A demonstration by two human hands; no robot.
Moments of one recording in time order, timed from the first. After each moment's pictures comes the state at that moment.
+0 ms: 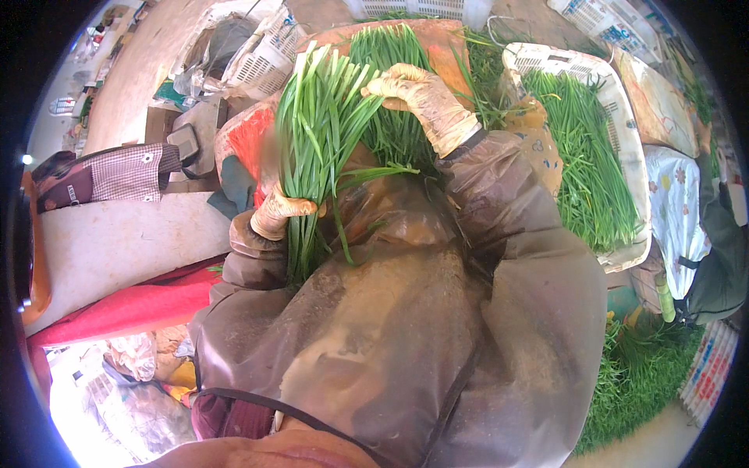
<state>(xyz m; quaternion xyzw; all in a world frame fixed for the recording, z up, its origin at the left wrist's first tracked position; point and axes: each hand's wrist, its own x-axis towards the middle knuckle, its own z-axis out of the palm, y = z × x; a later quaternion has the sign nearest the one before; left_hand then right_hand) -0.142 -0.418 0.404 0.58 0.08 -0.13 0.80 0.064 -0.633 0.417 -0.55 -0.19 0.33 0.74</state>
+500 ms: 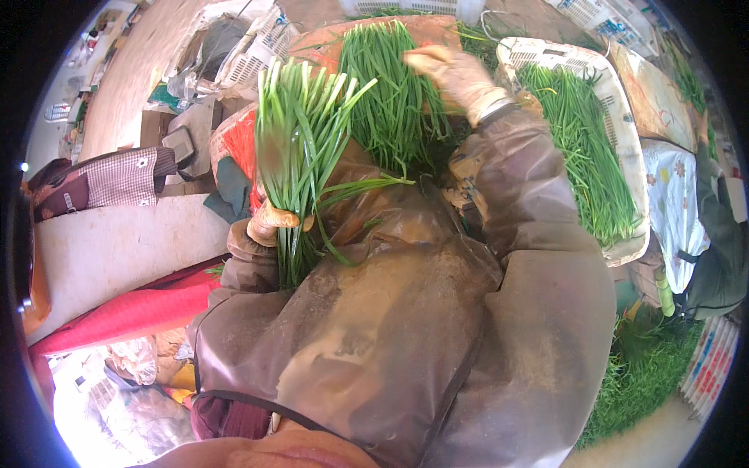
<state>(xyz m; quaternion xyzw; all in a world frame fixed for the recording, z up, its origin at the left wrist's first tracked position) -0.157 -0.413 0.397 0.55 0.07 -0.16 0.82 0.124 -0.672 0.411 -0.81 -0.29 0.15 0.48</state>
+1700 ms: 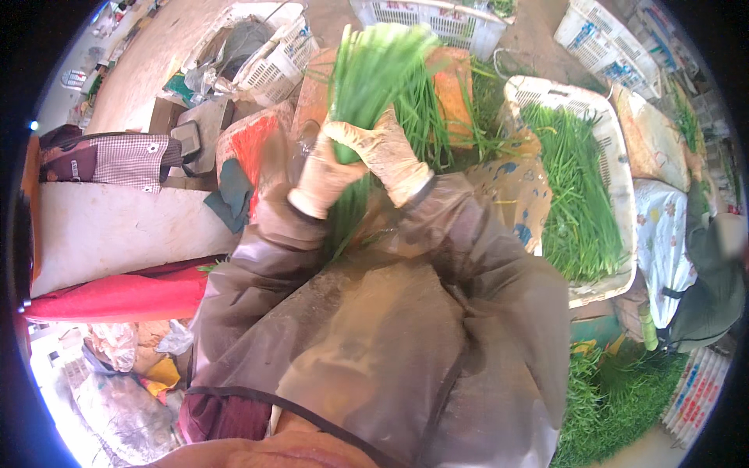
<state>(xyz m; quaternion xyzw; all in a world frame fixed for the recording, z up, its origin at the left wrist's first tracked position) -0.056 -0.482 0.405 0.84 0.03 0.20 0.50 0.018 -0.588 0.422 -0.47 -0.24 0.23 0.82</state>
